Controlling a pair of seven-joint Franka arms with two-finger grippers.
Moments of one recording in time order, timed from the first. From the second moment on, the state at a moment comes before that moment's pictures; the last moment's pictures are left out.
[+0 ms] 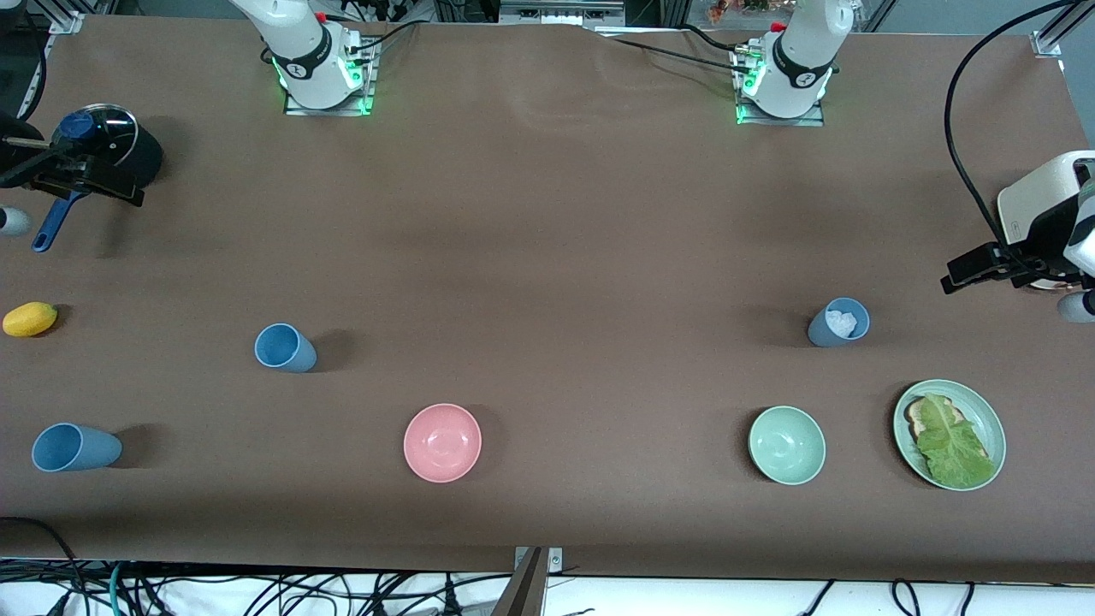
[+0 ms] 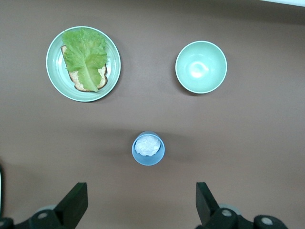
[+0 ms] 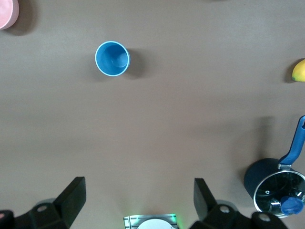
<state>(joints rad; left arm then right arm) 0.07 0.18 0.00 -1.50 -0.04 1.68 -0.06 -0.01 0.04 -0.04 -1.57 0.00 1.47 0.04</state>
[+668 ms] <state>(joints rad) 0.07 0.18 -0.01 -1.51 -0.04 1.68 -0.06 -0.01 0.04 -0.04 -1.57 0.00 1.47 0.04</state>
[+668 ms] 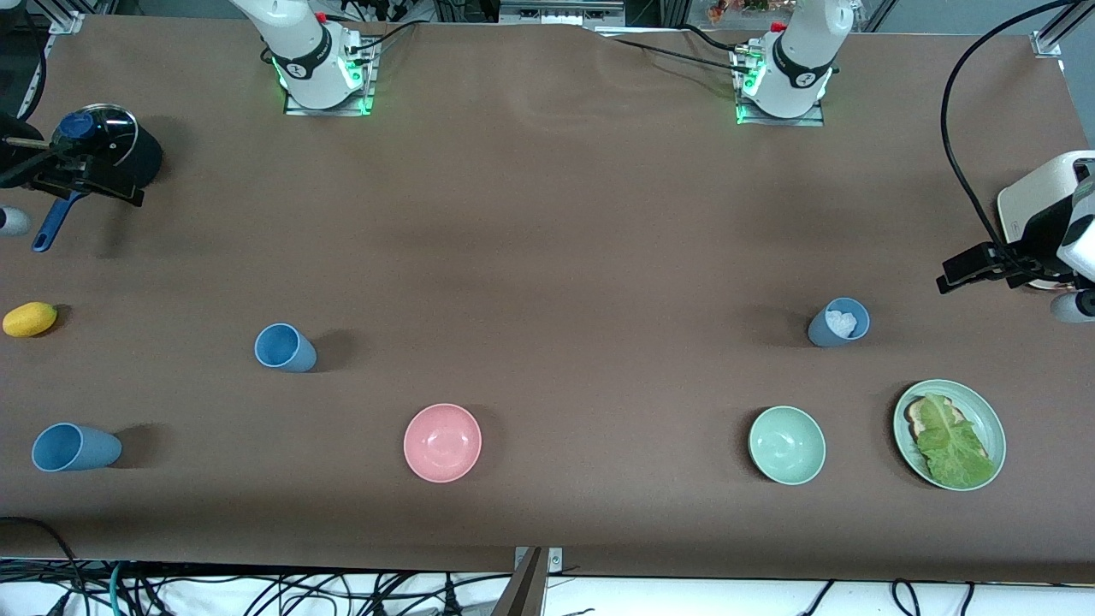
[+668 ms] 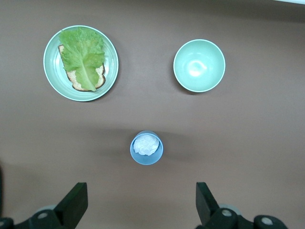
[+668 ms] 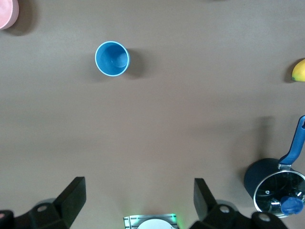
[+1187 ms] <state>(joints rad) 0.07 0.18 -0.01 -1.51 -0.04 1.68 -0.06 -0.01 0.04 -0.04 -1.57 0.00 1.47 0.04</state>
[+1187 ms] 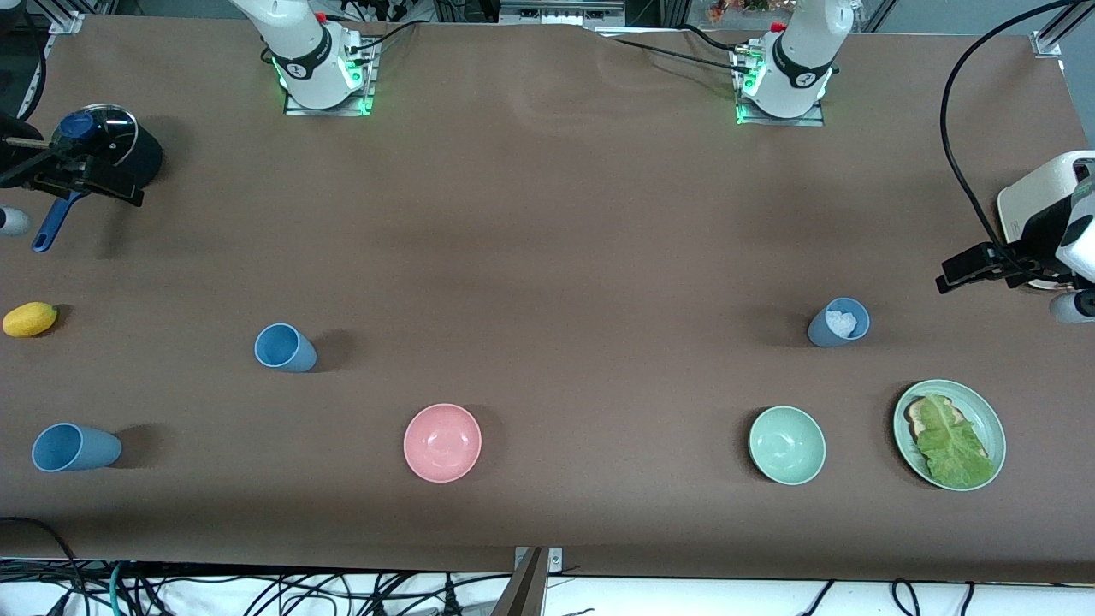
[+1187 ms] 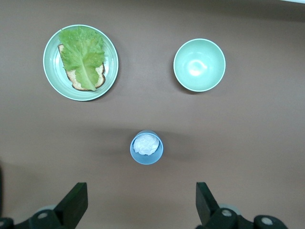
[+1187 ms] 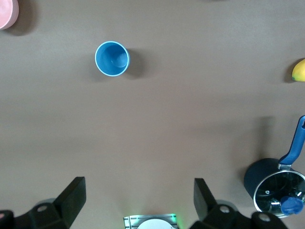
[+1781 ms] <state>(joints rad) 0.07 0.18 -0.01 -1.51 -0.04 1.67 -0.06 -0.01 0.04 -0.05 -1.57 0.00 1.47 0.04</state>
